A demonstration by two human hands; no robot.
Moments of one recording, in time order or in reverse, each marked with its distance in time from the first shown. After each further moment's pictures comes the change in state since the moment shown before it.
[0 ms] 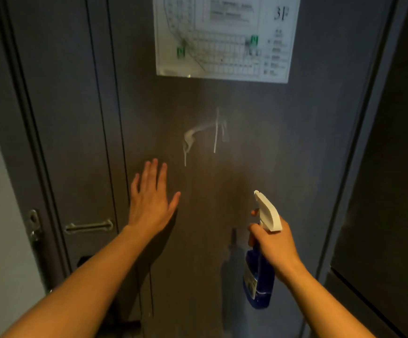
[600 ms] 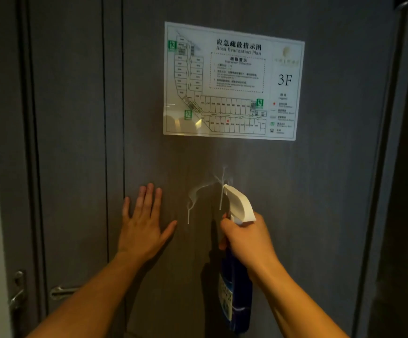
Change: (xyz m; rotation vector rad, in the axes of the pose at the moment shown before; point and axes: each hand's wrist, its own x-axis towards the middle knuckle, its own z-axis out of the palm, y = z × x) left_hand 0.085 -0.038 0.016 0.252 0.102 -0.026; right_hand 0.070 -0.127 0.047 0.120 -0.134 -0.139
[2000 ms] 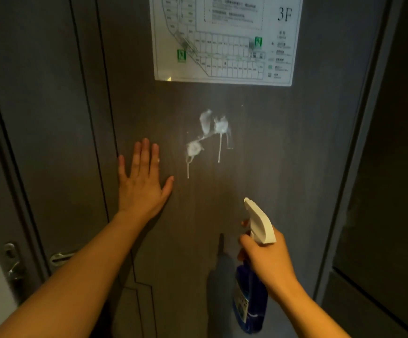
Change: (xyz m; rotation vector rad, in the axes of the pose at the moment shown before) left_hand -0.004 -0.006 -0.003 -0.098 -0.003 0.074; right_hand -0.089 0.085 0.013 -0.104 0.208 0.160
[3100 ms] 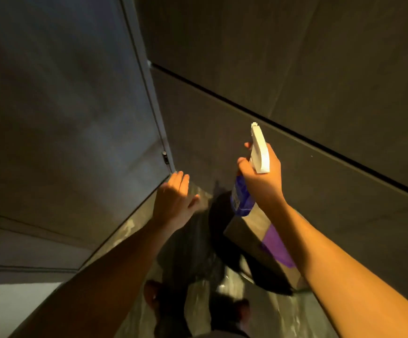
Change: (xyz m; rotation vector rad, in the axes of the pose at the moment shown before) left_hand -0.522 0.431 -0.096 -0.693 -0.949 0.650; right_hand -0.333 0.212 -0.352 -0.267 0.593 0.401
